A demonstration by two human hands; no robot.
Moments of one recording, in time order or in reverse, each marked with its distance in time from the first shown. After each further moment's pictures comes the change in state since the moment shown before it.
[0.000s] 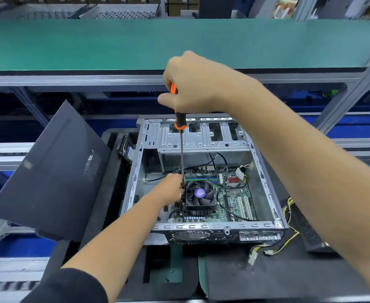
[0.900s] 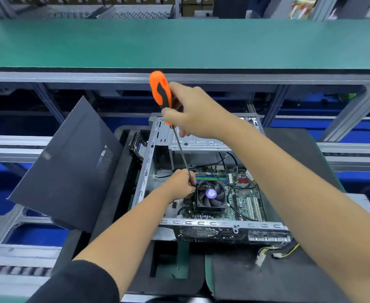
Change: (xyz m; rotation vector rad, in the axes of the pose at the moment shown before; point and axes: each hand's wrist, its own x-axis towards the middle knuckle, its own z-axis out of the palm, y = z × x) left_hand -0.005 0.000 -0.005 -0.212 0.046 0.052; right_hand -0.006 -0.011 0.063 0.640 0.061 0.031
